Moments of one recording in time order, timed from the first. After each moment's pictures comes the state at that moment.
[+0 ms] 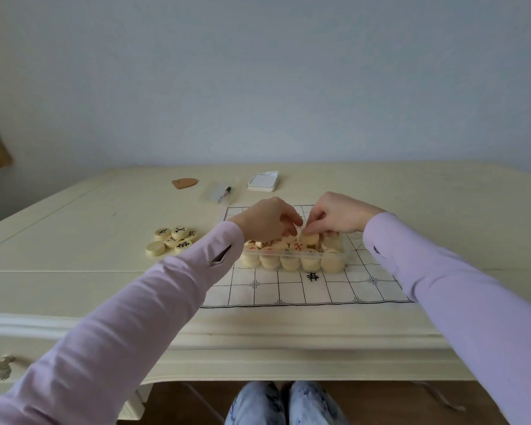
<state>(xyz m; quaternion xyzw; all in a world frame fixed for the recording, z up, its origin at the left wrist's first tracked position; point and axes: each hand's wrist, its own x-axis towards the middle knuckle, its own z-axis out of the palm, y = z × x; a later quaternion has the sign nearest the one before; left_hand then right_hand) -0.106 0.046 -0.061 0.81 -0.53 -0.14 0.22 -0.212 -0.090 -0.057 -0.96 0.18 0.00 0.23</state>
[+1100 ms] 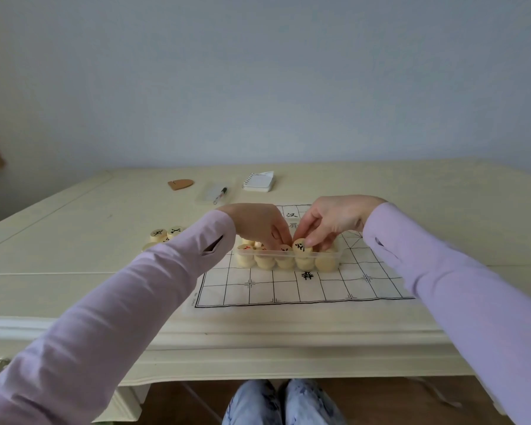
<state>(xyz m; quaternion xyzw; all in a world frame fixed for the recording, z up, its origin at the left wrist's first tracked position) -0.106 0.054 -0.045 0.78 -0.59 -0.21 0.04 -0.225 -0.078 -0.044 -0.89 0.16 0.11 0.41</state>
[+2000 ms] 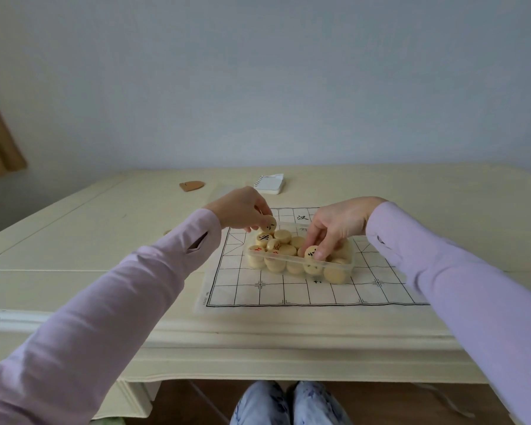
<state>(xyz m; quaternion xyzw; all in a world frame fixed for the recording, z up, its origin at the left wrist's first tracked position) -0.072 0.076 -0.044 0.84 -0.49 -0.12 0.22 -0.214 -0.075 -0.042 -0.93 0.12 0.21 0.28</state>
